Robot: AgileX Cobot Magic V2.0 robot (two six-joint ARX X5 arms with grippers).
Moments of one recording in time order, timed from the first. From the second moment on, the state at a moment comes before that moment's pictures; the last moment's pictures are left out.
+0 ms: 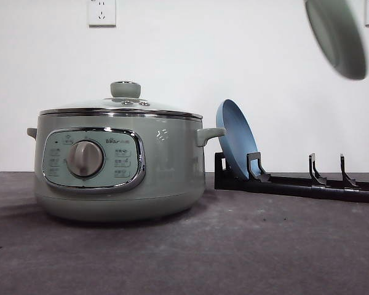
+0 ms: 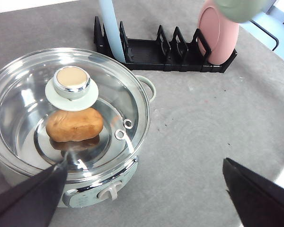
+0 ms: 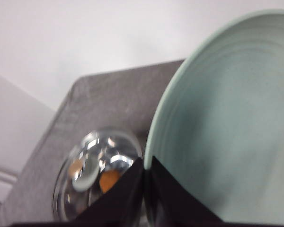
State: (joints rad) left_arx -0.36 0.92 1.24 -0.88 0.40 0.01; right_arx 0.00 1.31 1.63 -0.82 -0.62 0.28
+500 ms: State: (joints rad) left_arx -0.36 0.92 1.24 -0.88 0.40 0.01; right_arx 0.43 1.01 1.63 -1.23 -0.24 -0.03
